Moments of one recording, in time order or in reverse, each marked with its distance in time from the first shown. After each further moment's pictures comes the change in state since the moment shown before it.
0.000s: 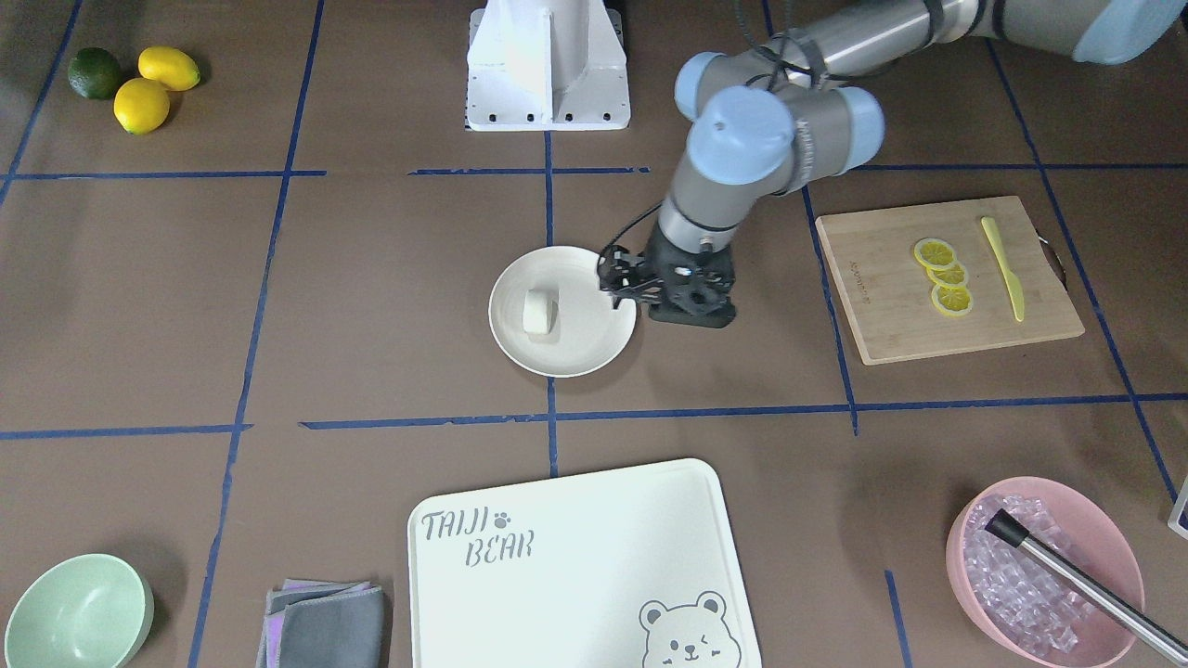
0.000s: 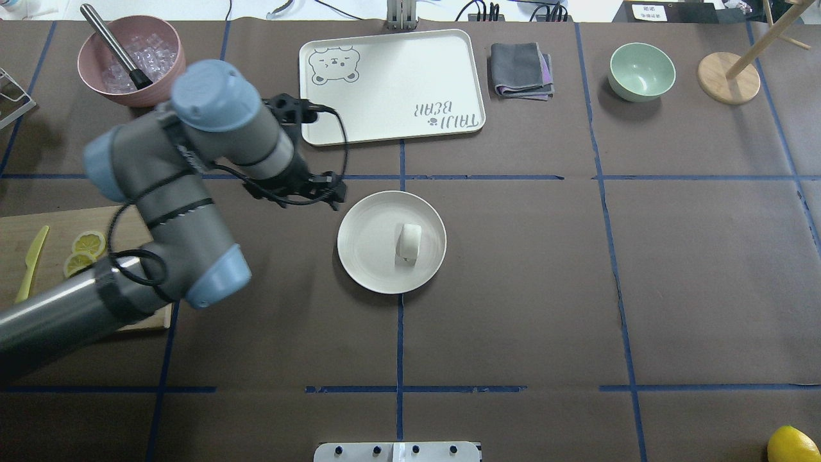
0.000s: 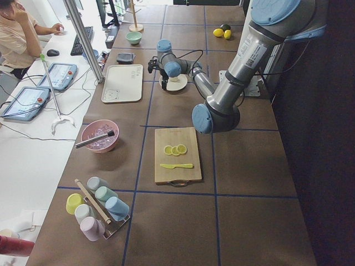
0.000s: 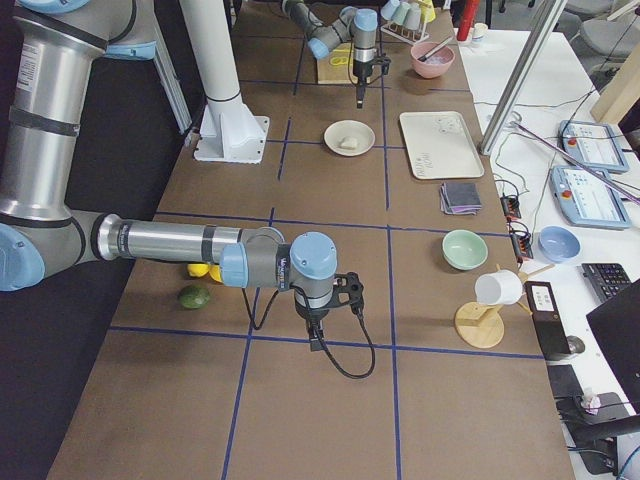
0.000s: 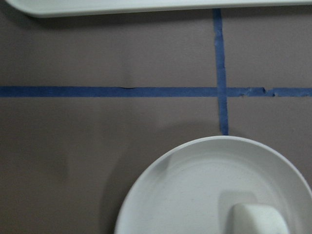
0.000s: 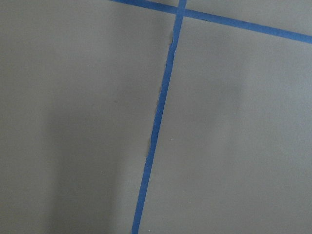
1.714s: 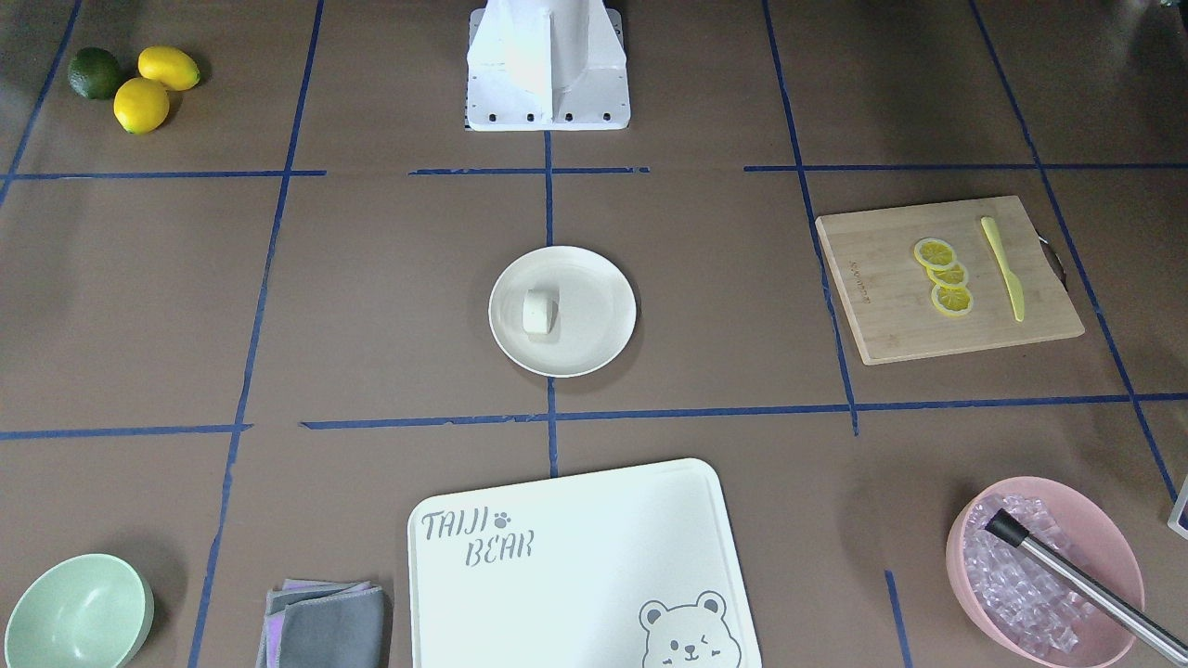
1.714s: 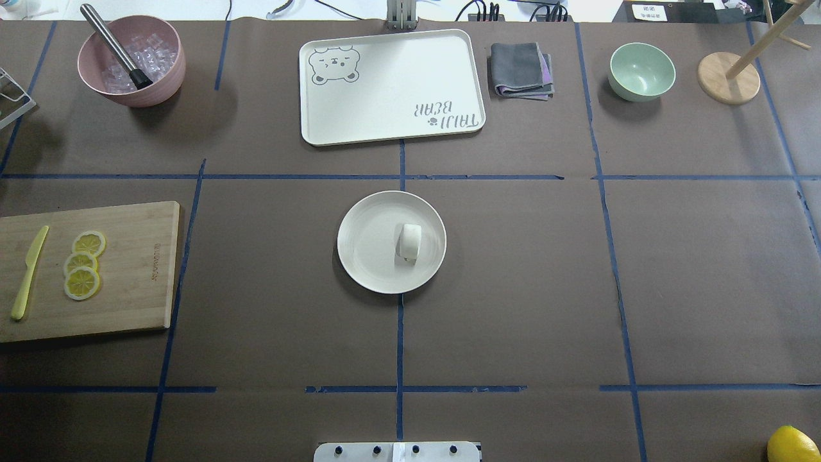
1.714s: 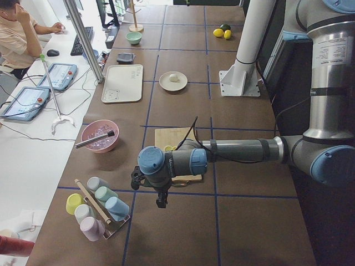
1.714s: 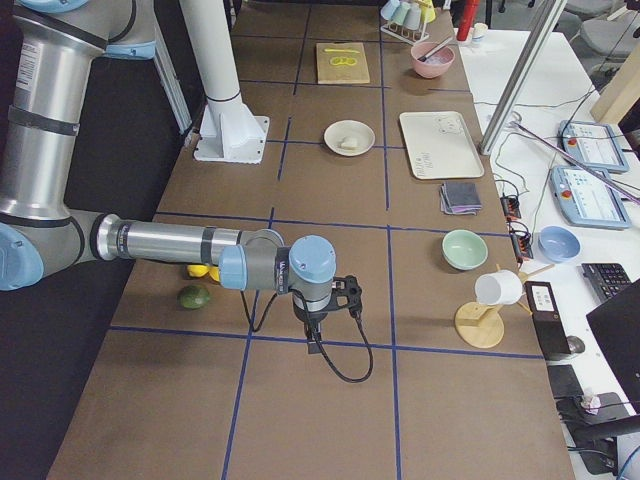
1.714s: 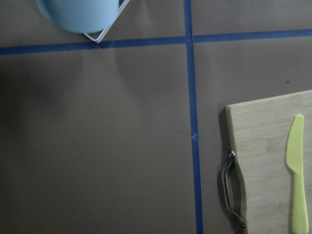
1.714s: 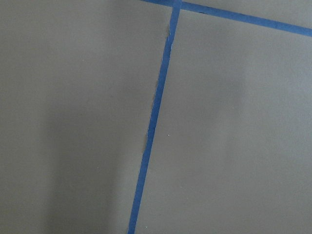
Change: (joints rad) left arm -0.840 0.633 0.079 0.244 -0.306 1.096; right arm 0.000 -0.004 -0.011 0.001 -0.001 -0.006
